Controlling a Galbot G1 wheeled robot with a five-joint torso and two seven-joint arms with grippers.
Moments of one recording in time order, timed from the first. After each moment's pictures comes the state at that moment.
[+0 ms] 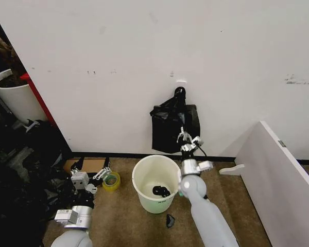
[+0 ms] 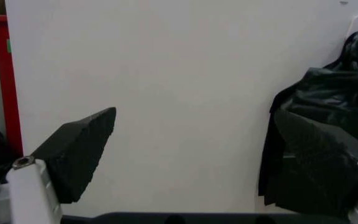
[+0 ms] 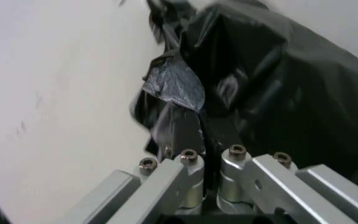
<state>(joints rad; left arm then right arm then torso) 1.63 -1.31 -0.50 -2.08 -0.29 -0.28 -0.11 -1.06 1.48 0.25 1.49 0.77 0.43 -0.19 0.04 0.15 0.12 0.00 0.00</state>
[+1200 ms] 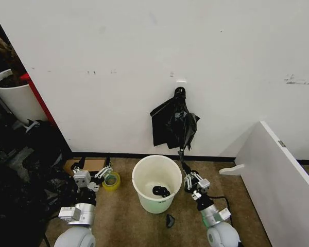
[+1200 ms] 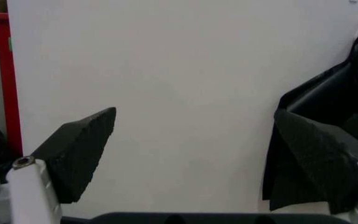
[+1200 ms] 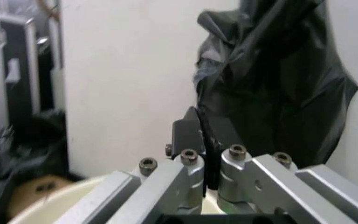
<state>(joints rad) 1.59 -1.32 -0.50 -2.05 -0.29 -0.28 -0.11 -1.41 1.33 0.39 1.59 0.27 0.64 -0.44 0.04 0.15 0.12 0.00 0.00</state>
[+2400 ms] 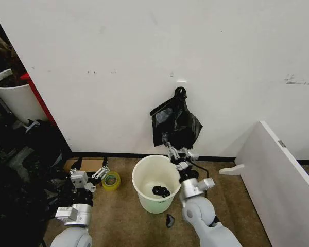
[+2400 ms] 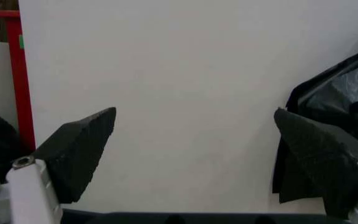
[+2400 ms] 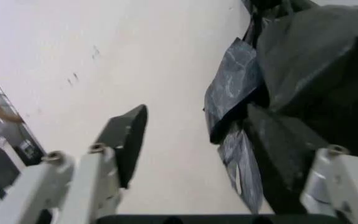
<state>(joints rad) 1.60 -1.31 -0.53 -2.05 -0.29 -0.28 -0.11 -1.16 1.41 0.12 1.77 0.60 0.25 0.01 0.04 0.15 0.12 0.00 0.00</state>
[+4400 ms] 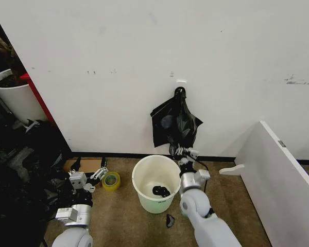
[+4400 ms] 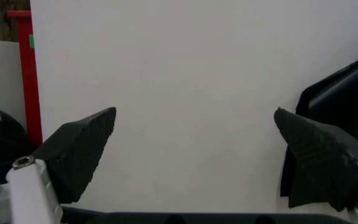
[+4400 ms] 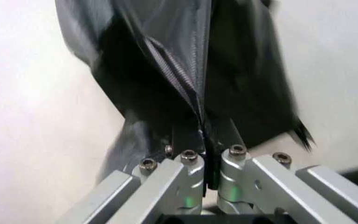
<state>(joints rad) 1.59 -1.32 -0.52 -2.02 -0.29 -0.30 -0.13 -1.21 1.43 0.15 1.68 0.50 0.21 0.27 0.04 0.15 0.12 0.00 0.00</state>
